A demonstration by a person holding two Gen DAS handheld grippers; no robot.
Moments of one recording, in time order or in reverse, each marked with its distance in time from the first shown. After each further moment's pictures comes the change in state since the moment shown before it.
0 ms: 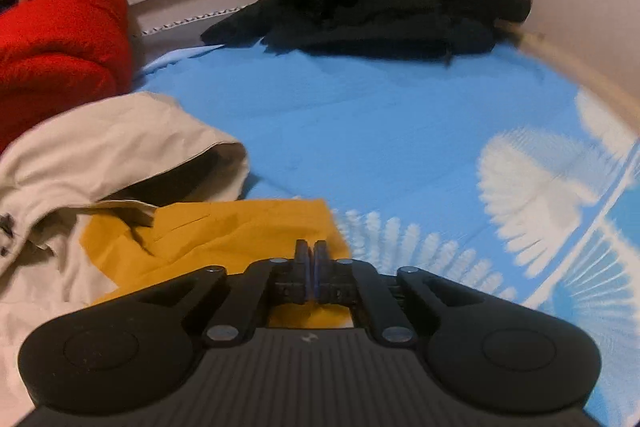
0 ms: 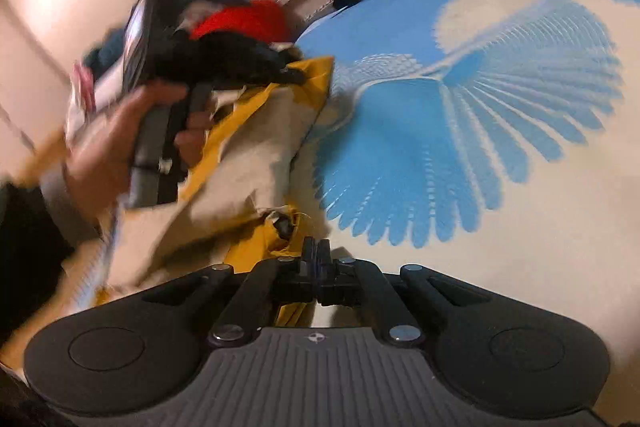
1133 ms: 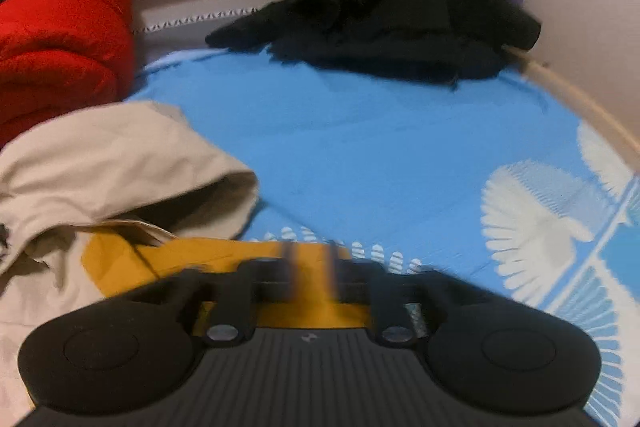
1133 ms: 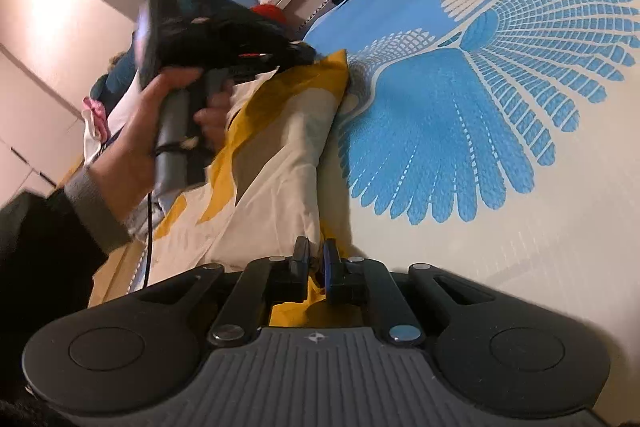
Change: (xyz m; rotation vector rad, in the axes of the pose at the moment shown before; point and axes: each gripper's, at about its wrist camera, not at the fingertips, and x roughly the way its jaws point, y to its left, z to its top) left arm -0.002 0.021 0.020 -0.050 -0.015 -0.001; right arm 0.018 0.012 -0.009 0.096 0.012 0.071
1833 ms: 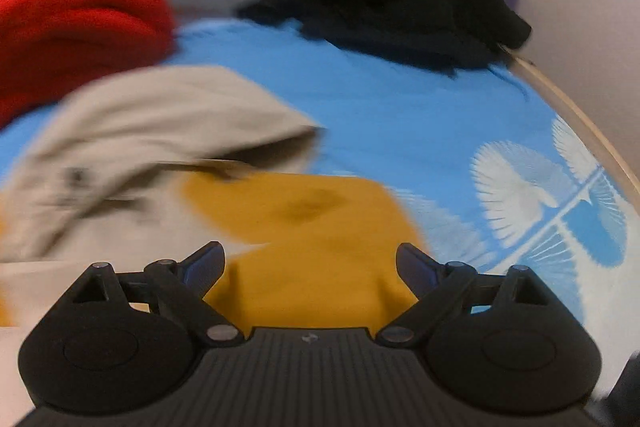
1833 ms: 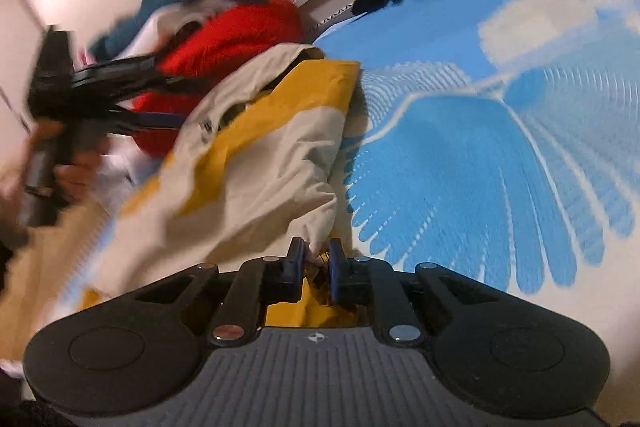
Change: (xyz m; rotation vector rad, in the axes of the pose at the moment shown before) left arm -0.056 0.043 -0.005 -0.035 0.136 -0.087; right arm 0.016 0.014 0.014 -0.173 -0.007 -0.057
